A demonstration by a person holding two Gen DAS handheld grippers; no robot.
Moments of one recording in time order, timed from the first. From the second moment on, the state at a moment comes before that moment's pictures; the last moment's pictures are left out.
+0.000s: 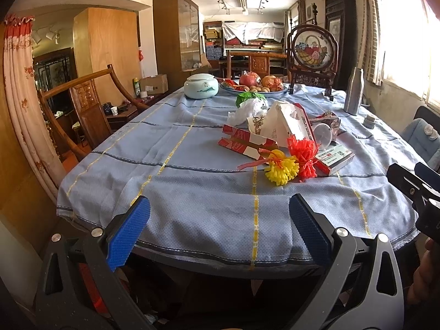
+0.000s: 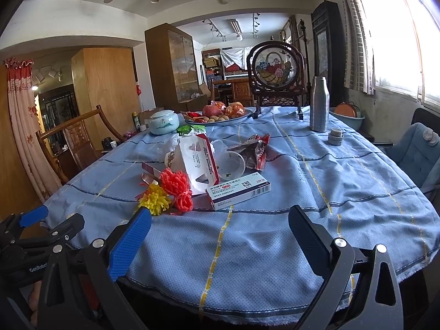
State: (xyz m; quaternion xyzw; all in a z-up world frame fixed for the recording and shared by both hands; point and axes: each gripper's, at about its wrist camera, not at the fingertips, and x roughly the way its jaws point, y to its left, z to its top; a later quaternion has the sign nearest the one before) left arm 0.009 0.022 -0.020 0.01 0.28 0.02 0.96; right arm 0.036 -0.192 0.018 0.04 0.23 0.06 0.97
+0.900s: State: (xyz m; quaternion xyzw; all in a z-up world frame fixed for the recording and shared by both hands) left arm 0.025 0.031 -0.036 0.01 0.31 0.01 0.95; right arm 0.053 -0.191 0.005 0.05 0.25 0.06 0.96
